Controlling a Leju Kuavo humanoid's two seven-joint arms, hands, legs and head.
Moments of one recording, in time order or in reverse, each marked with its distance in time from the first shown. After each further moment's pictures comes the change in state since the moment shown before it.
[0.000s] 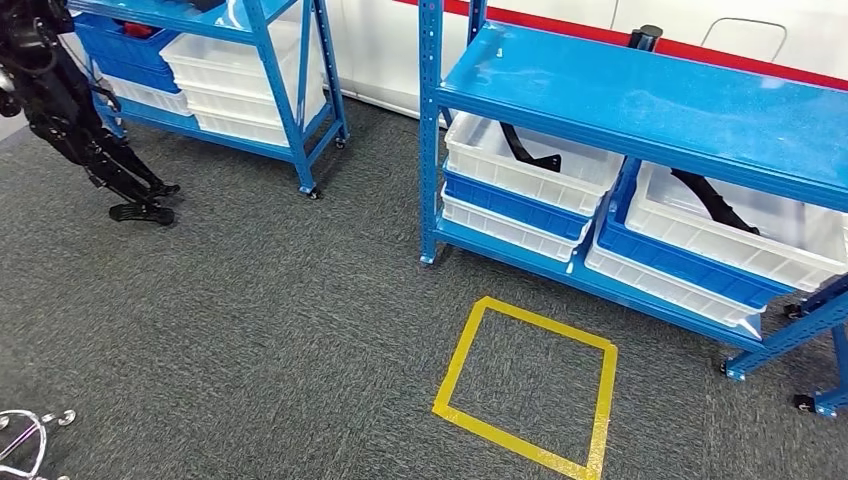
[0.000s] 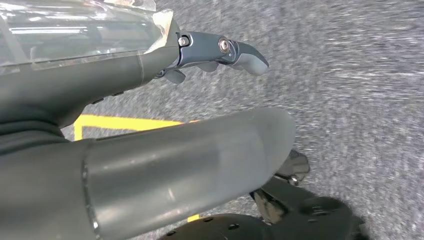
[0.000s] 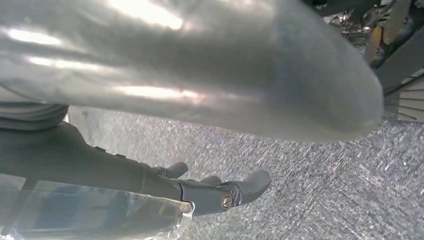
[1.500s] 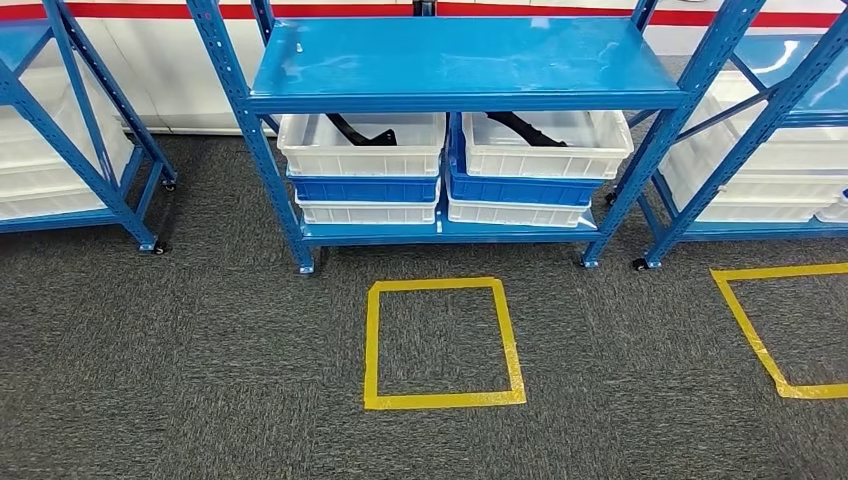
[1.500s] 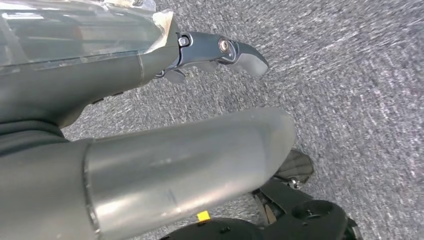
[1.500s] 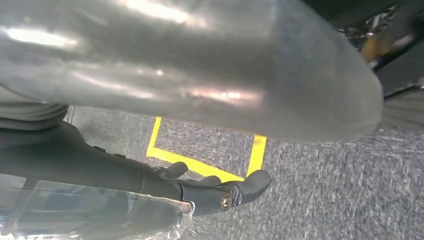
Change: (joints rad) left arm 0.000 -0.008 0.000 0.000 0.028 0.005 -0.009; right arm -0.001 -0.009 0.004 0.001 0.018 -0.018 -0.030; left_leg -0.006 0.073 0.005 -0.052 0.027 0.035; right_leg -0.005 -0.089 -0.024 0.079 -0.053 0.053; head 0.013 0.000
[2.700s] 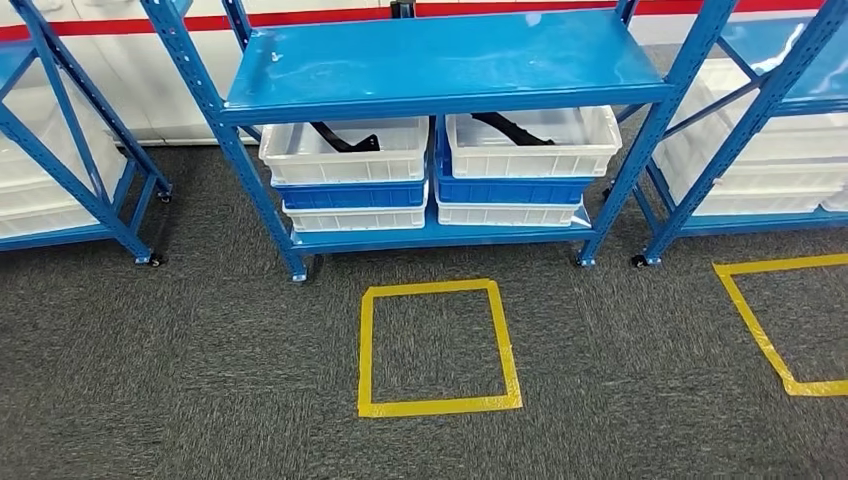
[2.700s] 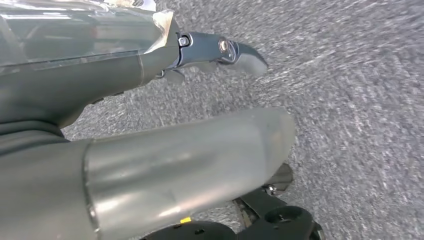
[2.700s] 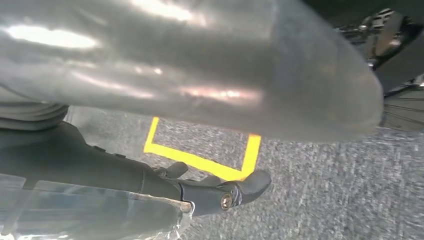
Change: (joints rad) left arm -0.011 0.001 0.003 -0.001 0.020 0.065 -0.010; right arm 0.010 0.004 0.016 0.000 -0.010 0.001 -0.002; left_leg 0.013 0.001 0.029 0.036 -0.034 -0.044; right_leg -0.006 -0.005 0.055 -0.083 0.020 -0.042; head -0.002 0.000
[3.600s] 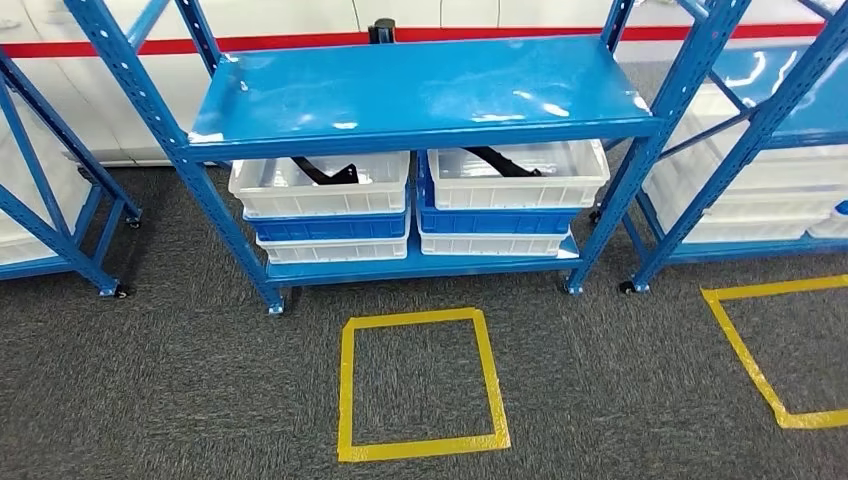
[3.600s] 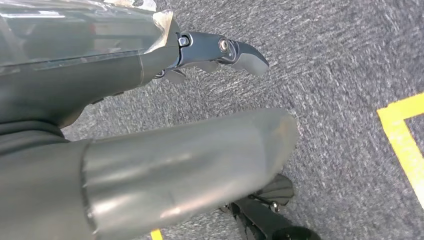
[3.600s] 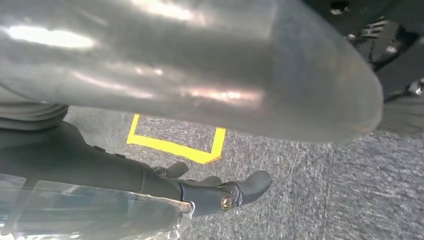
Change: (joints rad) left arm 0.006 0.007 0.000 0.000 -0.001 0.000 -0.012; right arm 0.001 0.006 0.001 0.000 0.002 -0.002 -0.006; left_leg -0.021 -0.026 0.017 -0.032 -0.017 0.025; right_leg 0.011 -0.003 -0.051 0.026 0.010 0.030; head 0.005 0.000
